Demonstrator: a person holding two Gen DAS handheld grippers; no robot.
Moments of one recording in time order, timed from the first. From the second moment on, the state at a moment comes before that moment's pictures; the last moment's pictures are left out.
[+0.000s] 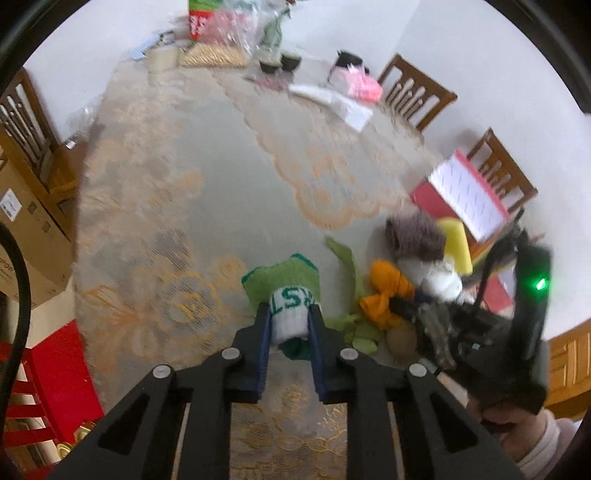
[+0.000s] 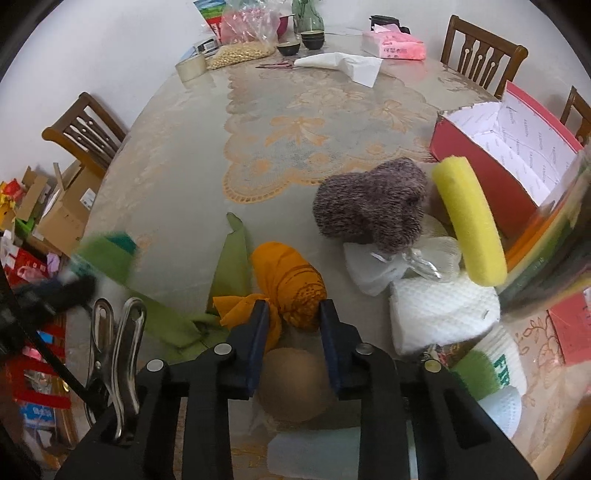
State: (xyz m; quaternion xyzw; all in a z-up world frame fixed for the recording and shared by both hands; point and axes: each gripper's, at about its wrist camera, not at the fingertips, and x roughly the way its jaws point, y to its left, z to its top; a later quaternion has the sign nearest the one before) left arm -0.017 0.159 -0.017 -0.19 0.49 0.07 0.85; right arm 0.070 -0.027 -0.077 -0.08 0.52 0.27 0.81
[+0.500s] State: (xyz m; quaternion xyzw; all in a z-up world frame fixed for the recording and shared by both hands) left arm -0.020 0.163 0.007 -0.18 0.47 0.07 0.86; right arm 0.062 -0.046 -0.051 -0.06 0.48 0.27 0.84
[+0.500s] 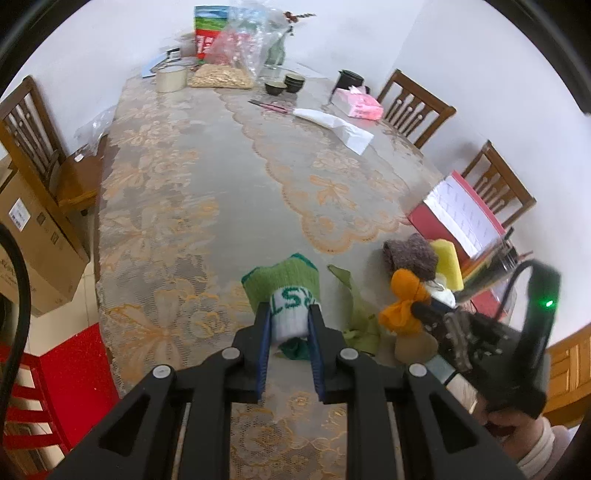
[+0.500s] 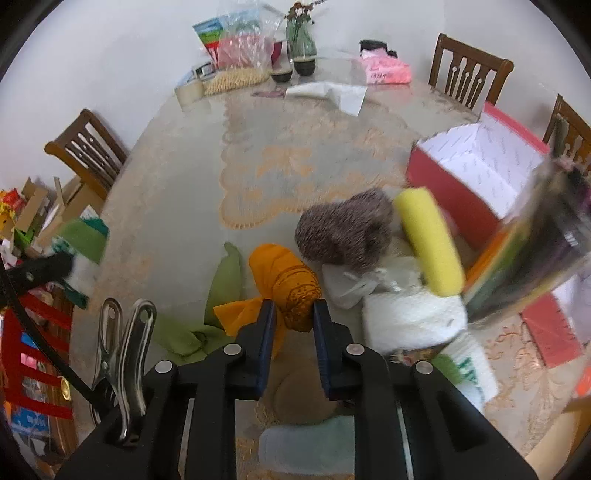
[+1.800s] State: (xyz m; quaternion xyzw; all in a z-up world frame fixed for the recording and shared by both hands) left arm 0.187 -0.014 0.064 -0.05 0.46 -0.12 0.88; right arm 0.129 -0.277 0.042 0.02 0.42 0.16 0.89
